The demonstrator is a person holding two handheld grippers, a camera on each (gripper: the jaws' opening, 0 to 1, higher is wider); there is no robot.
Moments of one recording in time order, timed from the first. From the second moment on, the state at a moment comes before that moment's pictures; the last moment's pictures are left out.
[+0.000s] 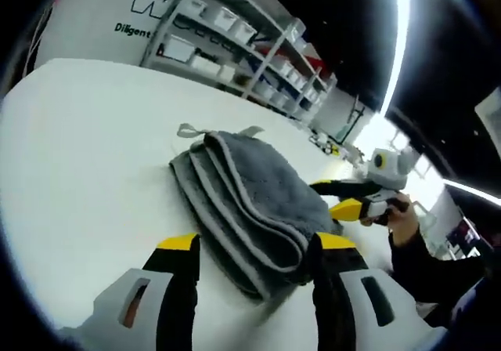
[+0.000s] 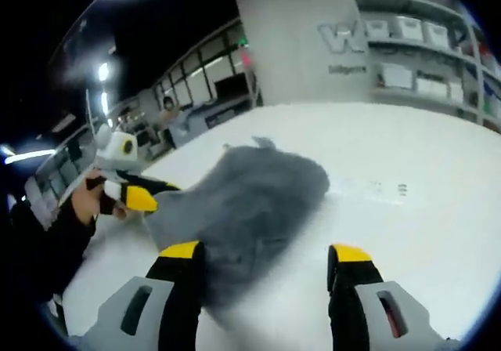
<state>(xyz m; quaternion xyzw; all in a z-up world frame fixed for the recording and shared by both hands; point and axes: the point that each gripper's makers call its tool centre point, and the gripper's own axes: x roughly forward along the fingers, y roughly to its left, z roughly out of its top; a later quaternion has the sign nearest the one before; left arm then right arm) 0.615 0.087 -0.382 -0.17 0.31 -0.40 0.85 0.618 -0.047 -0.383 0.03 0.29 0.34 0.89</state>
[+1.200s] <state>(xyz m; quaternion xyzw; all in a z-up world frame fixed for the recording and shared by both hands) 0.635 0.096 -0.394 -0.15 0.32 -0.41 0.84 0.605 -0.023 -0.387 0.07 0.29 0.39 0.87</state>
